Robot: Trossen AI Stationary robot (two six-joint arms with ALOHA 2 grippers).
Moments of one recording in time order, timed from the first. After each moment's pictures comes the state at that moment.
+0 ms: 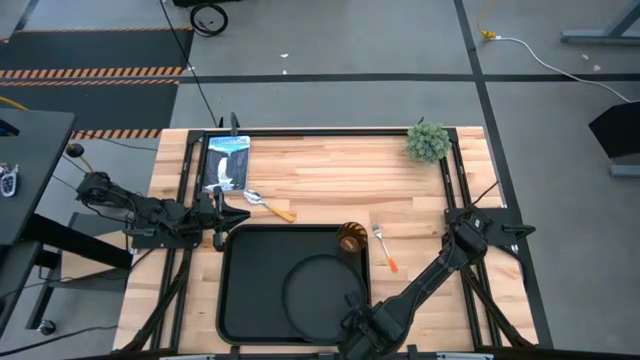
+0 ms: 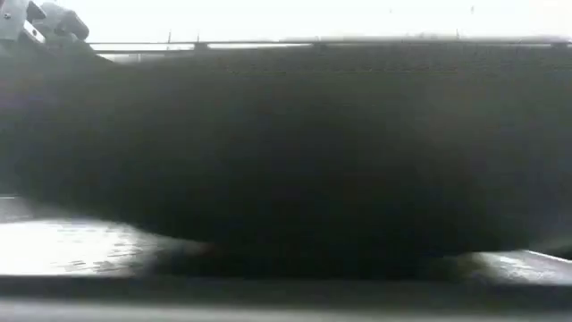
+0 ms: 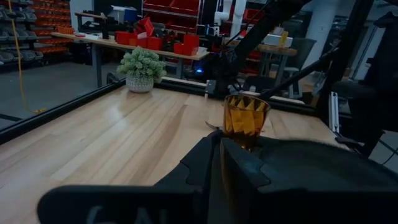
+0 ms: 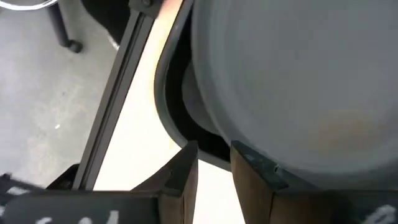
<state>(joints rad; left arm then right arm) -0.39 0.14 0.01 0.12 -0.56 -0.17 0.72 2.26 2.07 -1.28 0.06 0.30</state>
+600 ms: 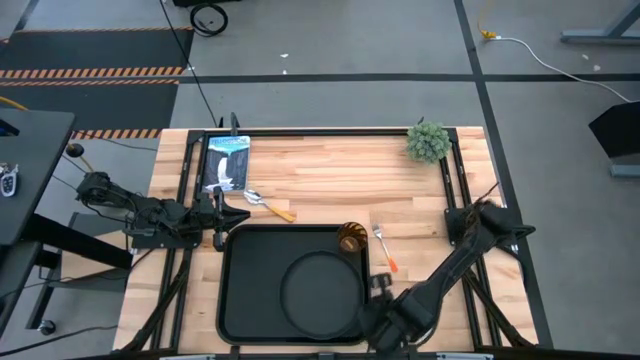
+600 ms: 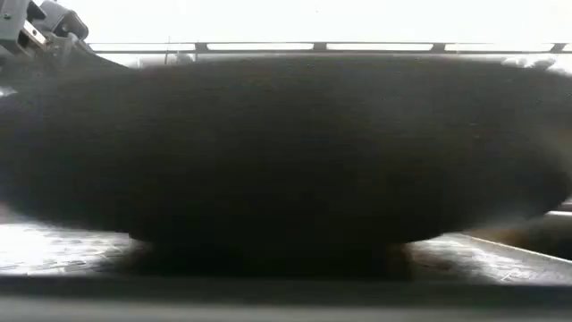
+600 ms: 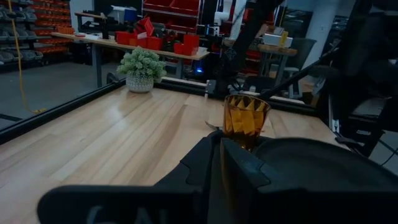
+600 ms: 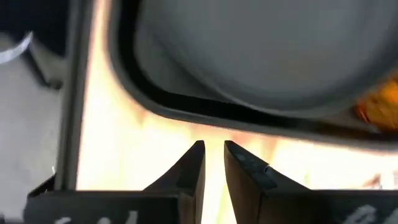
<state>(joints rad) -0.39 0.14 0.01 0.12 -0.56 -0.17 0.76 1.99 1.67 -1.12 0.20 0.59</state>
